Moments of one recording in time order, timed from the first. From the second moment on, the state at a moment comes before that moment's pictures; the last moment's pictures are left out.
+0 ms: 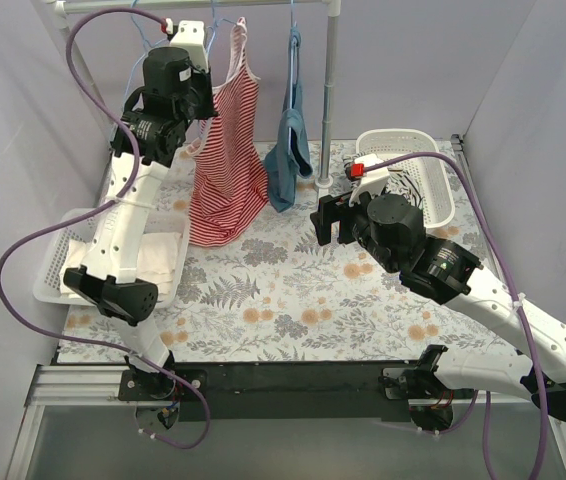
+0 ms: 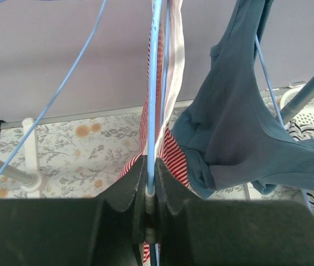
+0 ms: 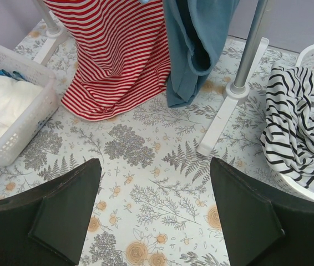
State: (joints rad) left arm -0.36 1.76 2.30 -0.78 -0.22 -0.07; right arm 0.97 1.05 1.21 -0.43 0.43 0.22
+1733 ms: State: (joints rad) left arm -0.47 1.04 1.40 -0.60 0.30 -0.32; right arm 0.97 0.90 0.92 -0.45 0.49 0.36
